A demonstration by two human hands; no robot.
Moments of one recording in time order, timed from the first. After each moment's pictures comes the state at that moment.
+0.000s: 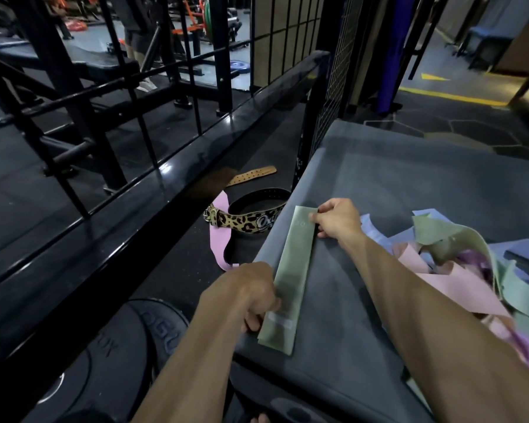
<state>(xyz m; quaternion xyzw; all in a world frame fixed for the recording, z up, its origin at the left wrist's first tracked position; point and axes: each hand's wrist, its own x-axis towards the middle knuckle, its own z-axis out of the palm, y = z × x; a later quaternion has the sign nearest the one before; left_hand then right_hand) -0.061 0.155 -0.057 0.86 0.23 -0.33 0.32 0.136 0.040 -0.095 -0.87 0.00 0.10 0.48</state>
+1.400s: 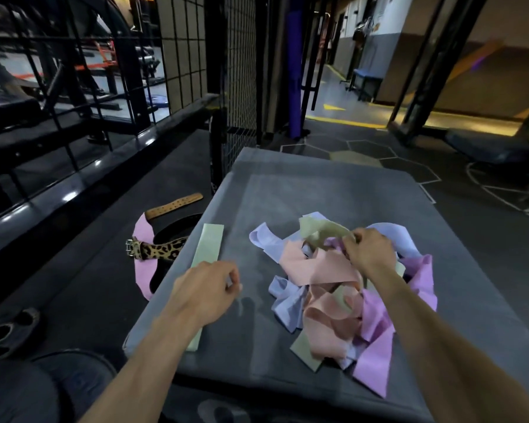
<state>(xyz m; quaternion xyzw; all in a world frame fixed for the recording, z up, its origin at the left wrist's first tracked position) -0.063 0.073 -0.048 0.98 0.06 0.03 0.20 0.082 -0.216 -0.042 -0.97 0.04 -0.09 0.23</state>
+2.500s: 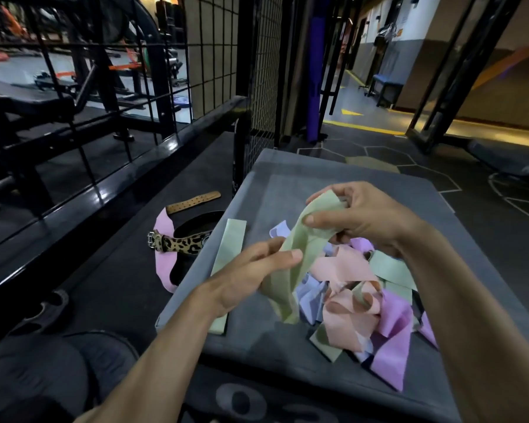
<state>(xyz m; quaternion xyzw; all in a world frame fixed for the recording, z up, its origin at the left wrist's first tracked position) -0.097 0.055 0.005 0.68 -0.11 -0.10 0.72 -0.018 -0.137 0.101 -0.82 -0.21 0.15 0.51</state>
